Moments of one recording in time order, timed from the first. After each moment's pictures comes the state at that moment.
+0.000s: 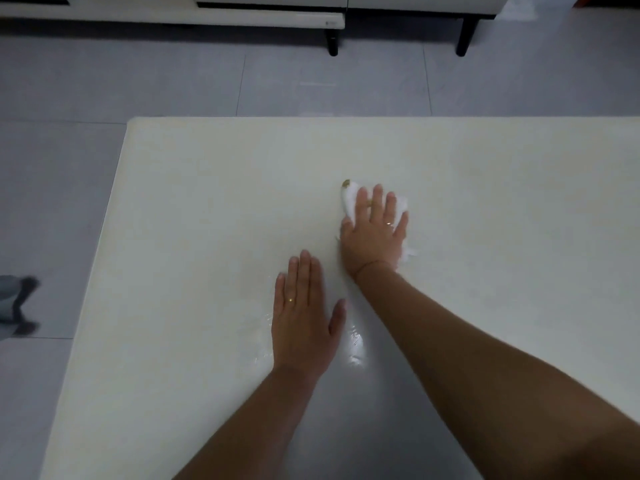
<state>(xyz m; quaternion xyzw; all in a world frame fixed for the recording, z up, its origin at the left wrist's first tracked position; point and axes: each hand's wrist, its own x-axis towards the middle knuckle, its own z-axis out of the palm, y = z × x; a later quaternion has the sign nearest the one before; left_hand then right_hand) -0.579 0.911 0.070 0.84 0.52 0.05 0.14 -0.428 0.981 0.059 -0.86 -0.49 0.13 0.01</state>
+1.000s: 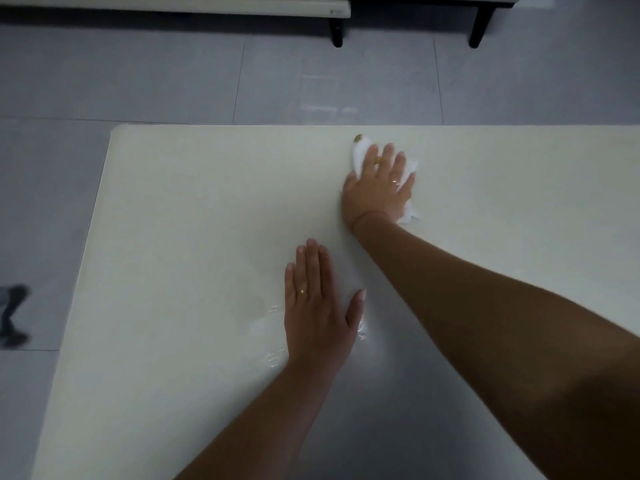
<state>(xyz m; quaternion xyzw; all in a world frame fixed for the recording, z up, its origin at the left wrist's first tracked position) -0.542 0.963 0.063 0.83 0.54 0.05 0.12 -0.395 1.089 0.061 -0.89 -0.44 0.13 0.02</state>
